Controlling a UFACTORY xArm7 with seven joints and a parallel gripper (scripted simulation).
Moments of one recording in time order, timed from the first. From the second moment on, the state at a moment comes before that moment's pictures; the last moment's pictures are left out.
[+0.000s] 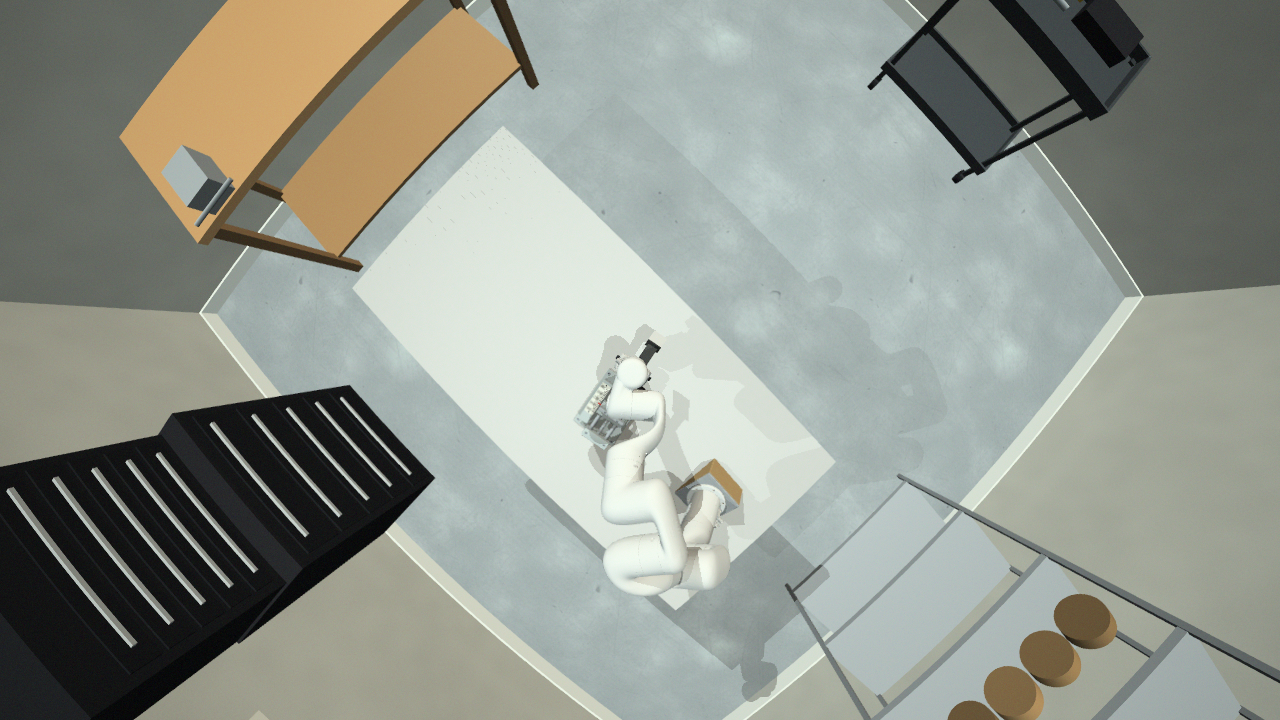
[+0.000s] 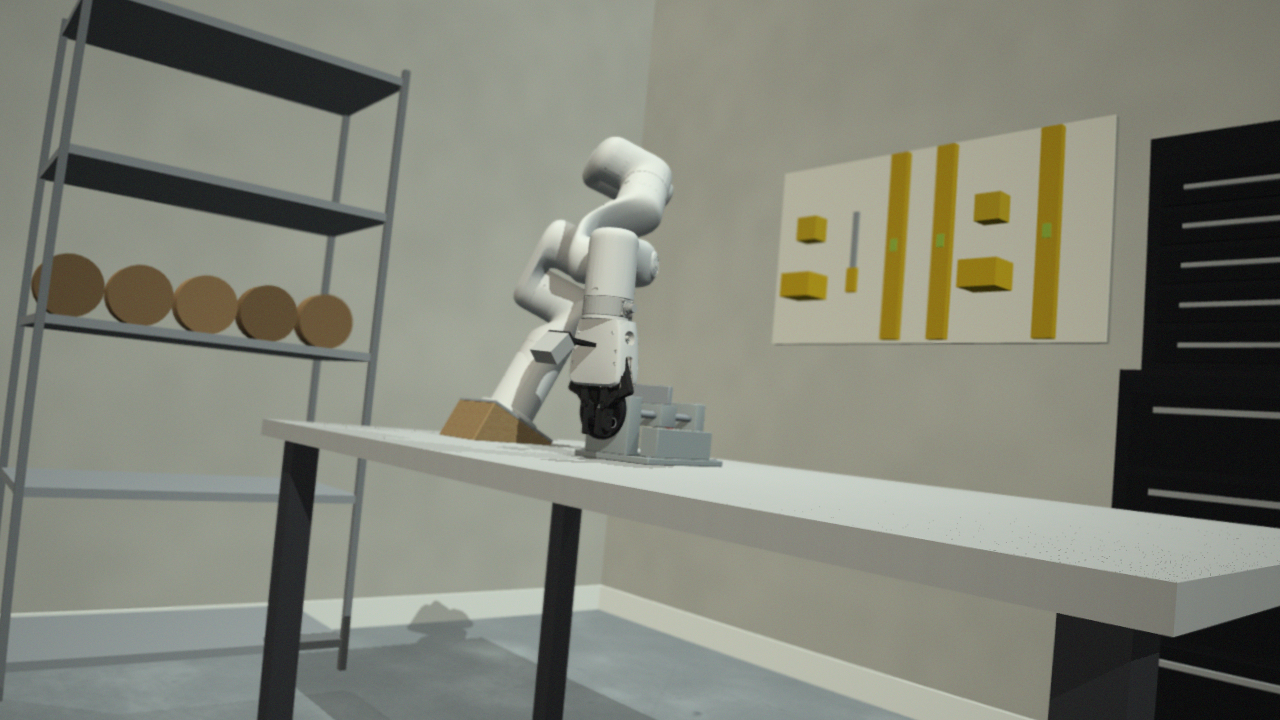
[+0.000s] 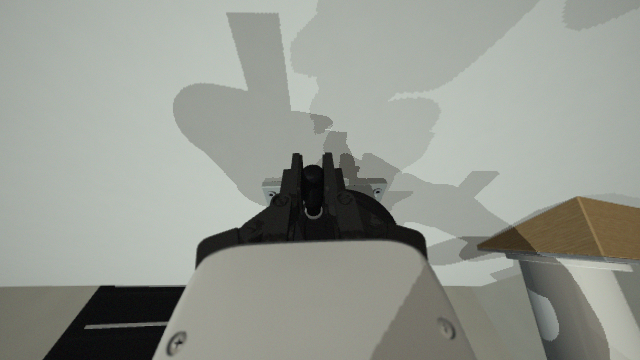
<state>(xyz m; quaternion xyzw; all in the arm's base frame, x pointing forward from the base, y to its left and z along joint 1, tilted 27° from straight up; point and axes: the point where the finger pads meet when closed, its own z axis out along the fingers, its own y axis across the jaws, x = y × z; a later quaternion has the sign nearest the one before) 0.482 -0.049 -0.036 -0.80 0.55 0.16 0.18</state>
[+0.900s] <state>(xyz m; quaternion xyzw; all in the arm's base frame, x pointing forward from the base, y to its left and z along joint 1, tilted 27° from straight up) 0.488 -0.054 -0.024 -0.80 0.55 0.16 0.18</state>
